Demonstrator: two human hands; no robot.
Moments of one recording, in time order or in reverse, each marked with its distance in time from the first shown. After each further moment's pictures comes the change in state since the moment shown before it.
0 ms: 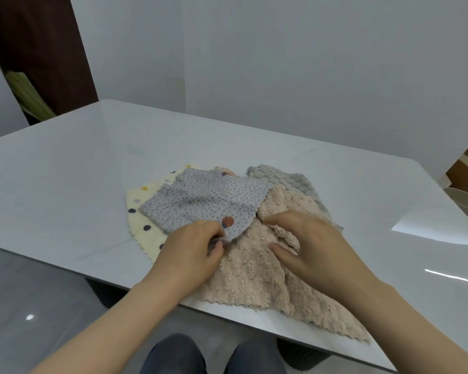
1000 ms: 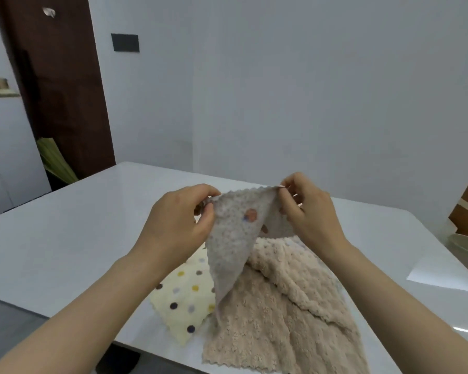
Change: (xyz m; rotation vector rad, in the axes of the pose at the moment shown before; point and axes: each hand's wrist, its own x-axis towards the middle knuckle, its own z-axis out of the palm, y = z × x) left_hand 0.048 0.039 -0.123 -0.067 0.388 0.145; right_hand 0.095 -0.002 -0.065 0.338 0.548 0.057
